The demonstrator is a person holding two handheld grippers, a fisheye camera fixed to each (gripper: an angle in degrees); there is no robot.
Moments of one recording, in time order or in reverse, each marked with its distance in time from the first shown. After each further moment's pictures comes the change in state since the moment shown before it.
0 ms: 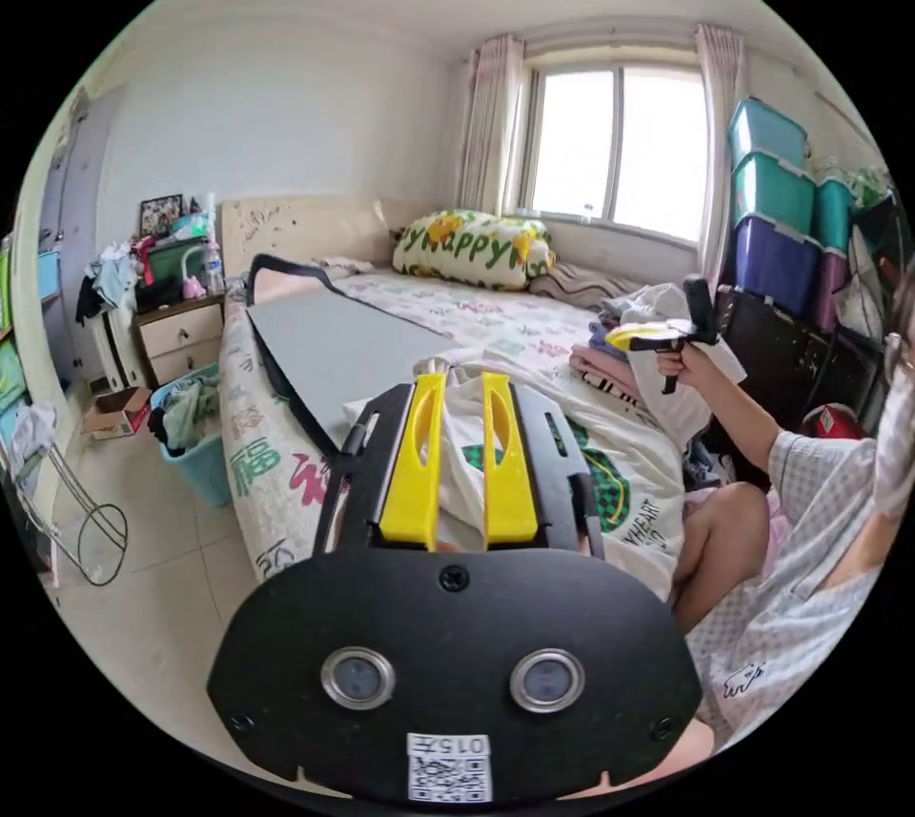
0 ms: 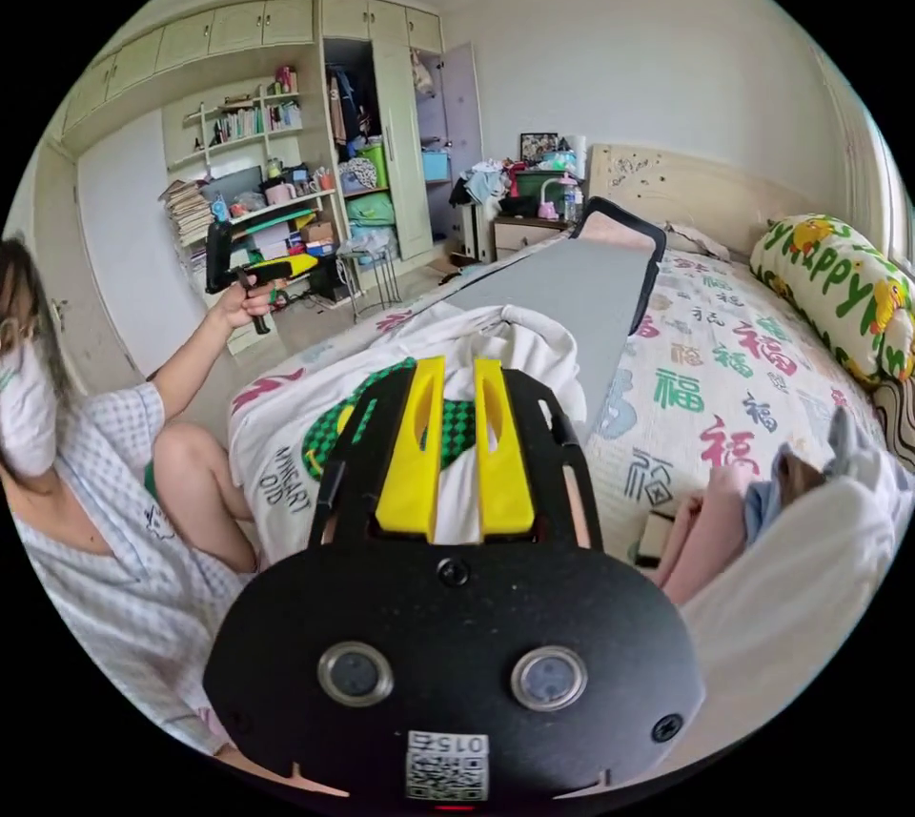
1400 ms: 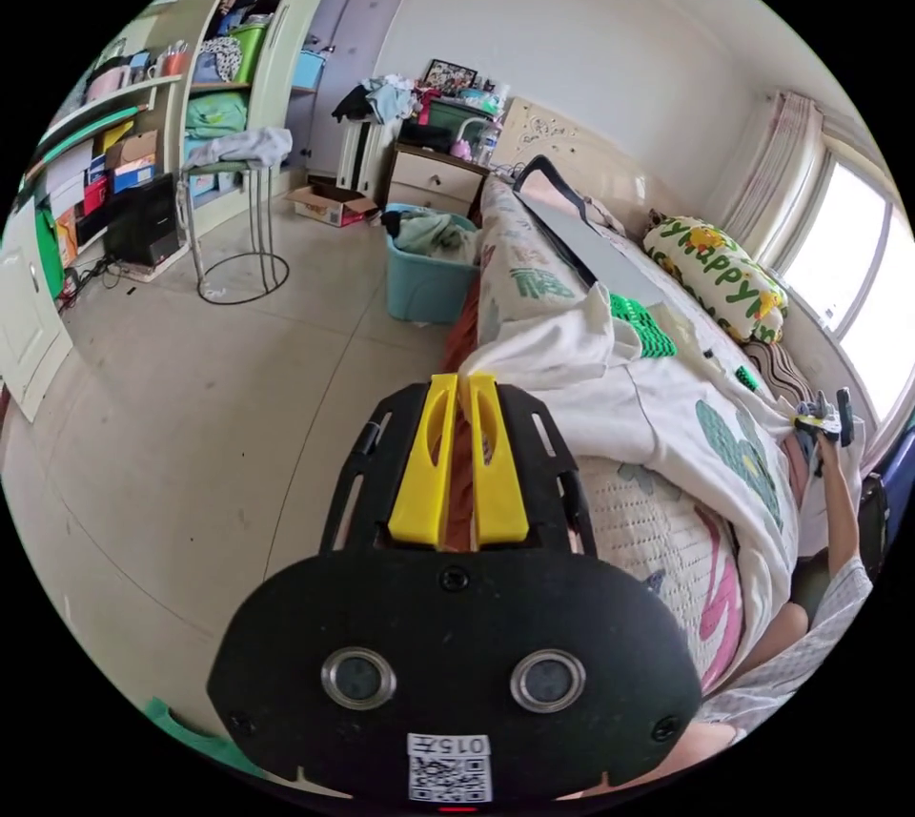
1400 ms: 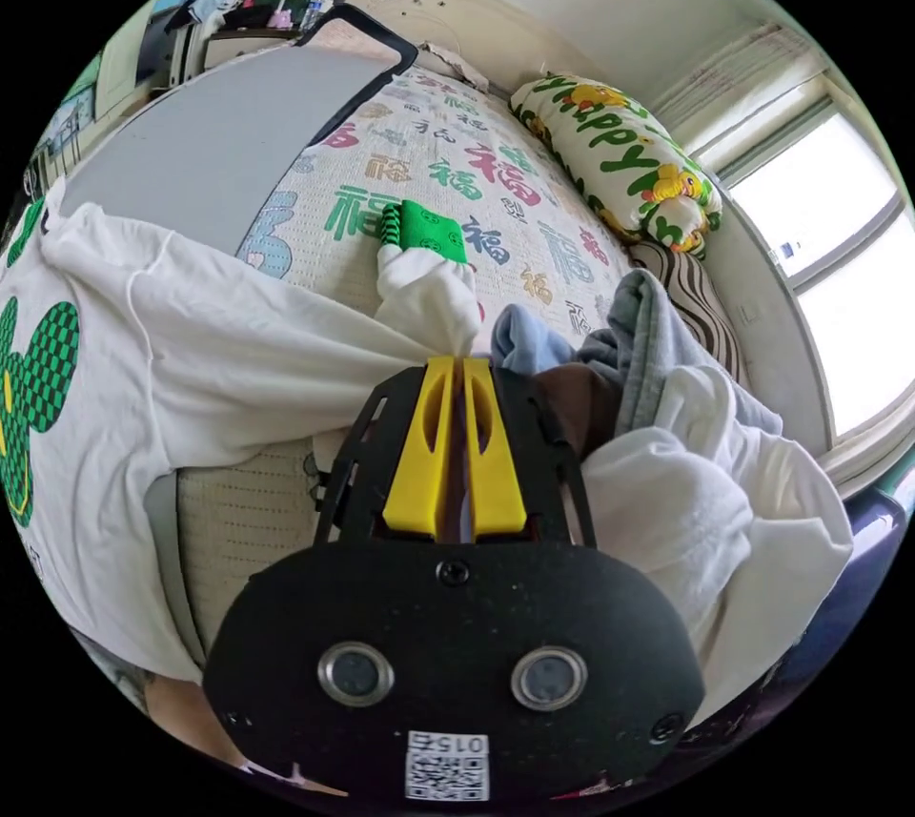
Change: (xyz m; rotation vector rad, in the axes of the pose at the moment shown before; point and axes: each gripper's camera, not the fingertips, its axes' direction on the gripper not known) left arm -0.119 0.194 -0.044 -0.120 -0.459 -0.677; right arm 0.190 -0.082 0.174 -0.568 0.892 0.208
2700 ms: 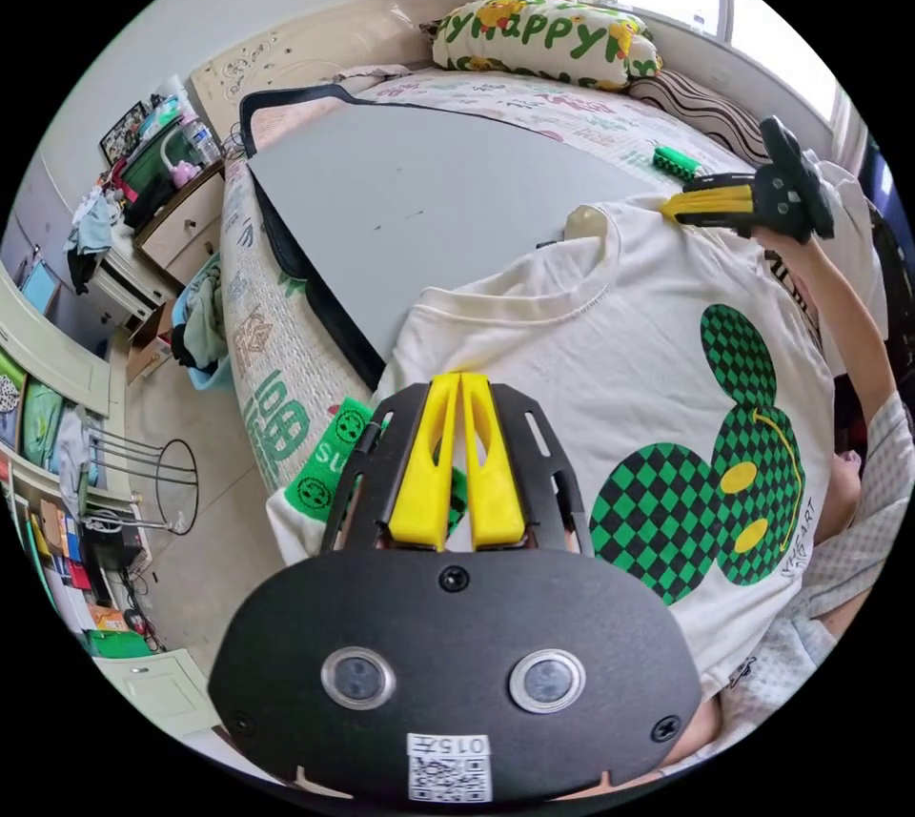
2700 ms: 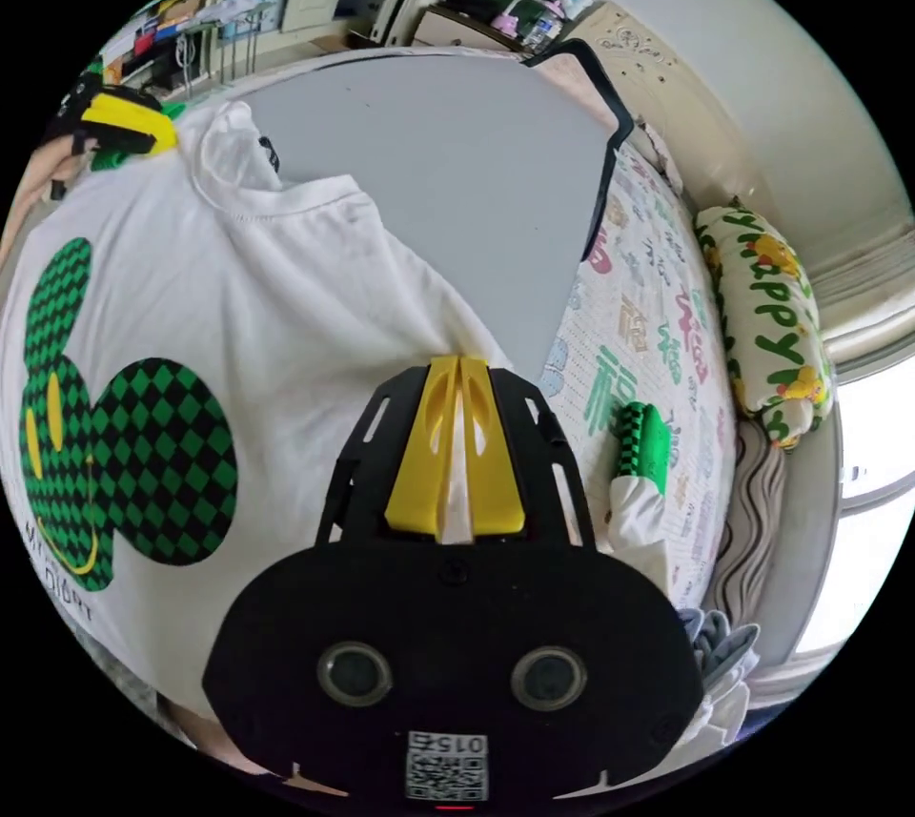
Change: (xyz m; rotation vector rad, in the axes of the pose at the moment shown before) left arm 0.393 -0.159 0.165 -0.391 0.059 0.761; right arm -0.279 -0.179 0.012 0.095 -0.163 -0.440
